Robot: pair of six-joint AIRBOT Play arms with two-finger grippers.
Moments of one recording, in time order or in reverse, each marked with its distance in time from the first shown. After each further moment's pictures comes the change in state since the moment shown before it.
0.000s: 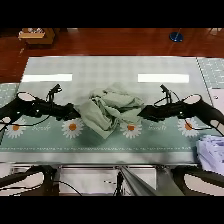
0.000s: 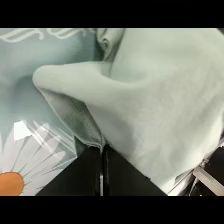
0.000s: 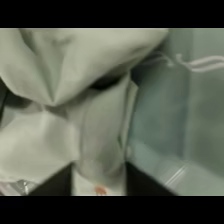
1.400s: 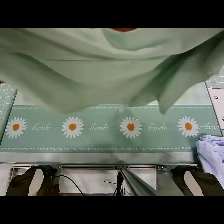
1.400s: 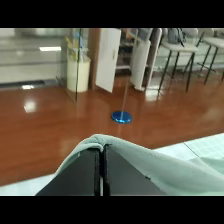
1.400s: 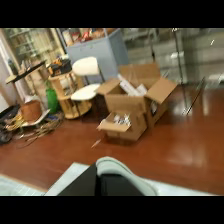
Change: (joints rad) left arm 0.305 0.756 1.009 0.037 -0.123 -0.240; right arm -0.273 0.653 0.951 -0.045 0.140 0.300
